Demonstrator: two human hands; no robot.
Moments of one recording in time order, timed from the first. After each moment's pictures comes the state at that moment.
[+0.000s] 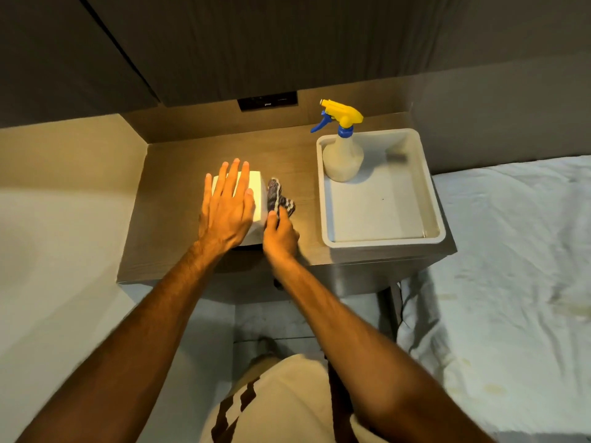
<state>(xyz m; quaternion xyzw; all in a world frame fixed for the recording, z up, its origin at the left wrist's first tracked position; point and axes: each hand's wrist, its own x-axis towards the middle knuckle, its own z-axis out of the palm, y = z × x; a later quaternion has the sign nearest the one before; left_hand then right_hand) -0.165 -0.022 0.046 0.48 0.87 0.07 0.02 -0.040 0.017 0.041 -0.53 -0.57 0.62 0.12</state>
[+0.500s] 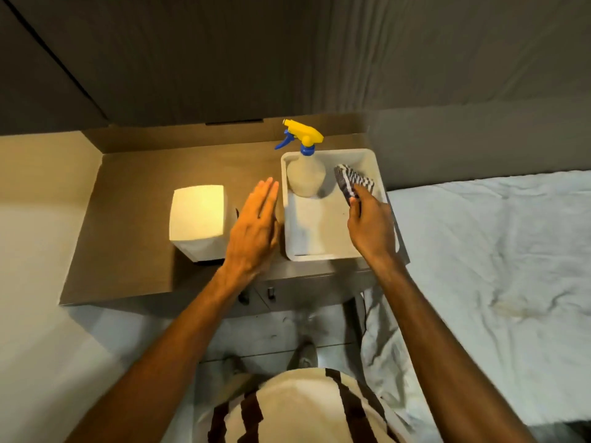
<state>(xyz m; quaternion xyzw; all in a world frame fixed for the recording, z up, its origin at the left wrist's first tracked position) -0.063 0.031 0.040 0.54 0.79 0.28 0.05 0.121 0.163 0.092 -0.54 -0.78 0.28 0.17</state>
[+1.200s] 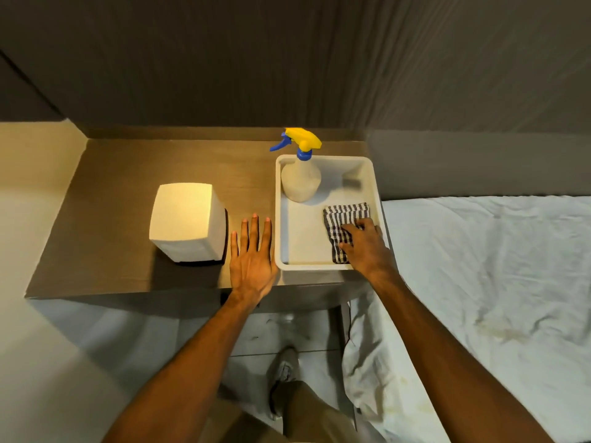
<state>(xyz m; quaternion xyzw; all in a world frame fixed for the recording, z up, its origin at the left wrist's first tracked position) -0.034 0.038 -0.068 0.46 0.88 0.07 0.10 0.142 0.201 0.041 -0.49 -0.83 0.23 -0.11</state>
